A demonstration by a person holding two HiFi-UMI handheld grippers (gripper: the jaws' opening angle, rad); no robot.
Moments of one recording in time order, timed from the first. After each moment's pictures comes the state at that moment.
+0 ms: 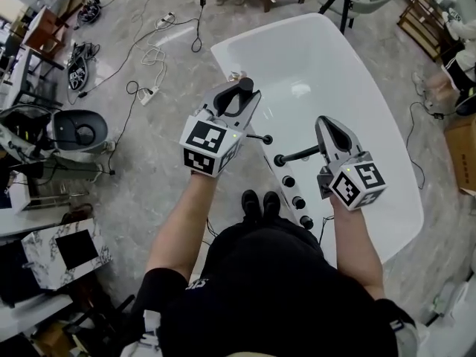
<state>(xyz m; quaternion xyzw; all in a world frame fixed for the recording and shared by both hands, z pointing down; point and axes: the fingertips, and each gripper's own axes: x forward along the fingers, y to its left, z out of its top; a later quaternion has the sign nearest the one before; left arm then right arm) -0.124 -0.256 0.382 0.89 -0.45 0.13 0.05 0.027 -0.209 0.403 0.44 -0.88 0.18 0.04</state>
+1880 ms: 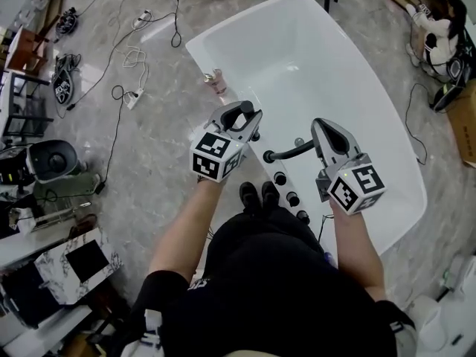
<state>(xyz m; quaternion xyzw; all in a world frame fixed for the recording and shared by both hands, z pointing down) -0.048 -0.276 0.511 0.90 -0.37 0.17 0.17 0.080 -0.231 0.450 0.46 -0.86 0.22 0.07</state>
